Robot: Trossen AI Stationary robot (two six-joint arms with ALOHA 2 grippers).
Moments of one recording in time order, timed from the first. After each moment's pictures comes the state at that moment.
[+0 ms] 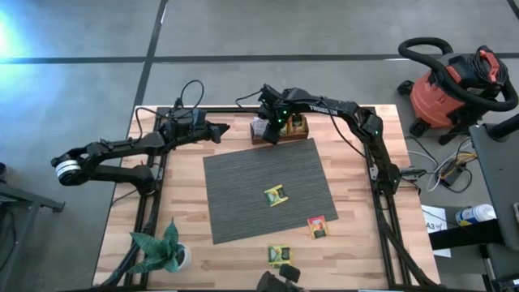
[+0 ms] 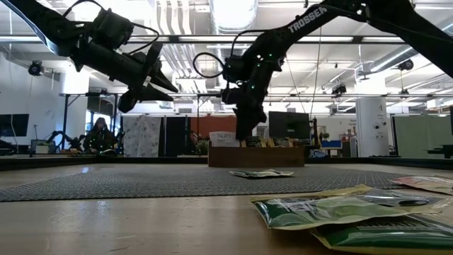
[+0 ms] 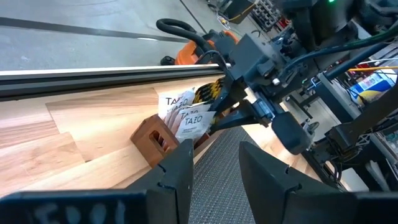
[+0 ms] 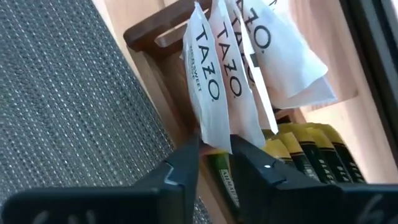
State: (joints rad) left arm 0.59 1.06 0.49 0.30 0.08 -0.66; right arm -0.52 2.18 1.84 -0.89 -0.15 -0.12
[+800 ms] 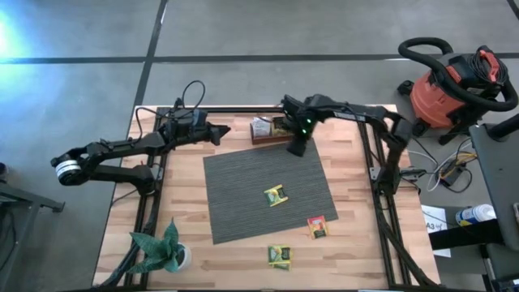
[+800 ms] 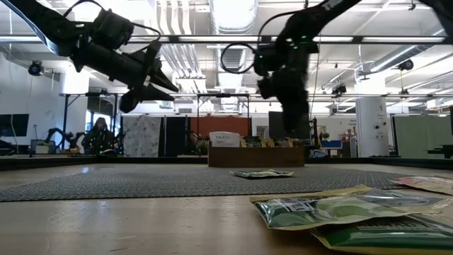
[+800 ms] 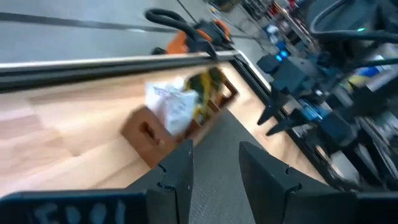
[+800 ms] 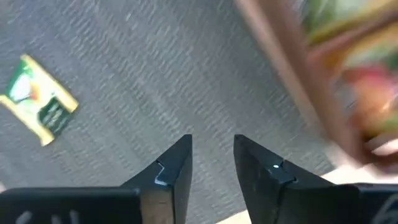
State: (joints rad) left arm 0.59 1.06 0.49 0.29 0.14 -0.64; right arm -0.50 1.85 1.45 -1.03 -0.21 -0.03
